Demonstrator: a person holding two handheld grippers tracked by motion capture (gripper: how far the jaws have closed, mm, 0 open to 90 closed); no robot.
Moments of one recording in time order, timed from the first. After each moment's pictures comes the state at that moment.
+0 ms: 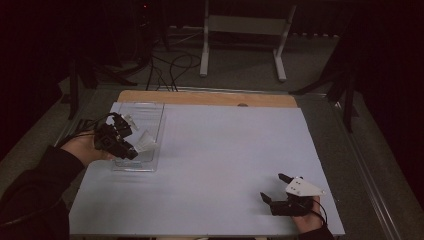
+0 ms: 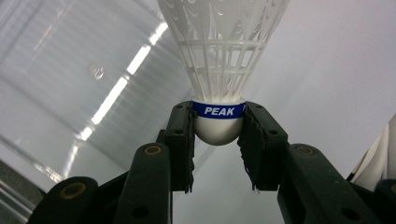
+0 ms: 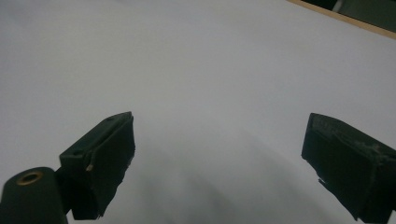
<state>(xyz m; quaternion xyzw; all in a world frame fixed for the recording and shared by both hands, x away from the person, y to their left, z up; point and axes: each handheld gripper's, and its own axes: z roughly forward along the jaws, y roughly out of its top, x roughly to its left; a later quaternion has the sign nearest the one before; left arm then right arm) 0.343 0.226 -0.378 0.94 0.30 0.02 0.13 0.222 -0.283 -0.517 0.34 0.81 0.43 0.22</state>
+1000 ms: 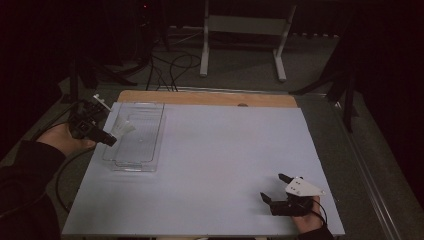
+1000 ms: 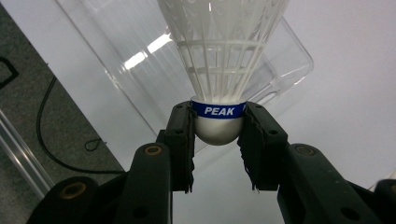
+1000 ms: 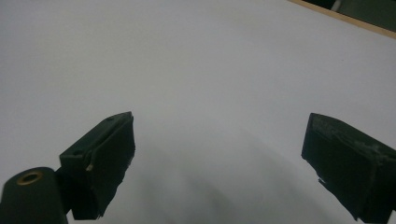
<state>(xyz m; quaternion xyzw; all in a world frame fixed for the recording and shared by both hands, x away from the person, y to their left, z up) 0.363 0.284 -0.360 0.88 0.45 0.03 0.12 0.222 -0.282 -0.517 0.34 0.81 0.43 0.22</state>
